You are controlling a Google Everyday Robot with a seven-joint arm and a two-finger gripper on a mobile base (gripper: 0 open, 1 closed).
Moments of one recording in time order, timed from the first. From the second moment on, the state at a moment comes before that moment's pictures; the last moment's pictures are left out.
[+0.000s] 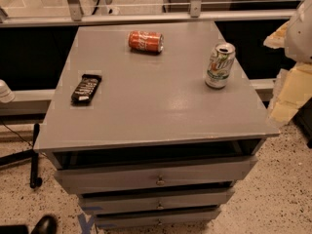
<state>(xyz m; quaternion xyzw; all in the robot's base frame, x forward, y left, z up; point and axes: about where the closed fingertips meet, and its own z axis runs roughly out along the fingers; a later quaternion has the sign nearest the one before) 0.438 -0.216 0.978 -0.60 0.78 -0.04 0.16</state>
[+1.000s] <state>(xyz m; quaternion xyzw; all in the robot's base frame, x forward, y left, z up) 0.488 -0.230 0.904 -0.55 0.80 0.06 0.25</state>
